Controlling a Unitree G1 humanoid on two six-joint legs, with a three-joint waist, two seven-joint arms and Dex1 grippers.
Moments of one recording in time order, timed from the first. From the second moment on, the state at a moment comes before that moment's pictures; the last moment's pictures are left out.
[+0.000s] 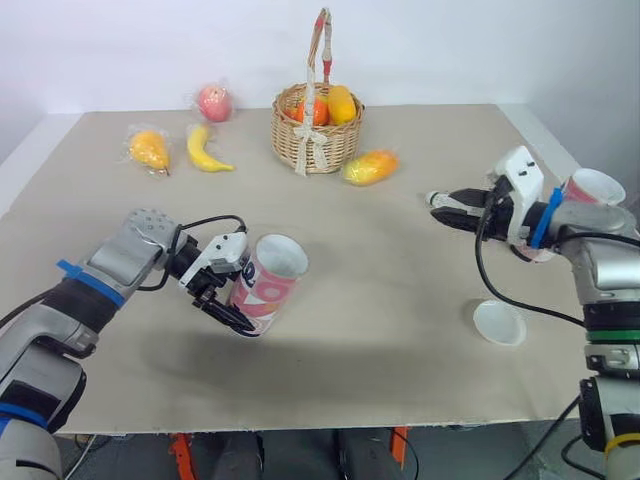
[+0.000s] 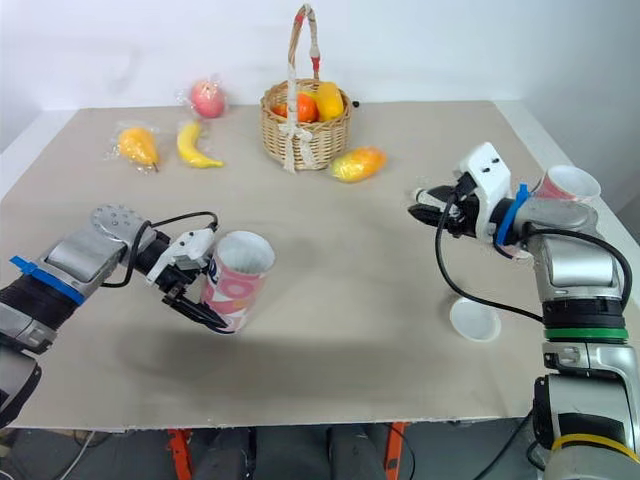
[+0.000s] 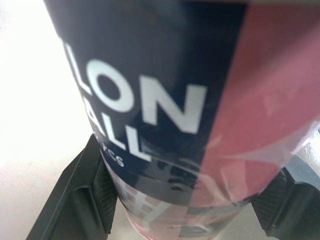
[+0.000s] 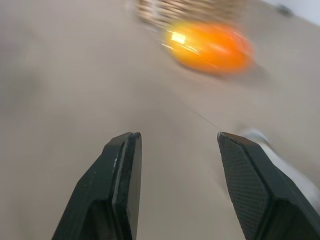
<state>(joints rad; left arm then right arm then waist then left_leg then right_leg) -0.88 0.84 -0.59 0.37 -0.41 0.22 -1.61 -0.72 -0.81 -0.11 0.29 0.25 0.55 0.90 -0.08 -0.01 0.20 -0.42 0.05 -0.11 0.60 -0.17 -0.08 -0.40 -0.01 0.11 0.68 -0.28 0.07</state>
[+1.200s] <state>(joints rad) -0.86 0.85 -0.55 0.34 -0.40 0.25 -1.61 -1.07 -0.54 -0.03 1.15 0.00 0.14 0.53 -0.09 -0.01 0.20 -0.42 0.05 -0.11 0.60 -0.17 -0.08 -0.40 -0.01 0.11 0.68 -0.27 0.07</state>
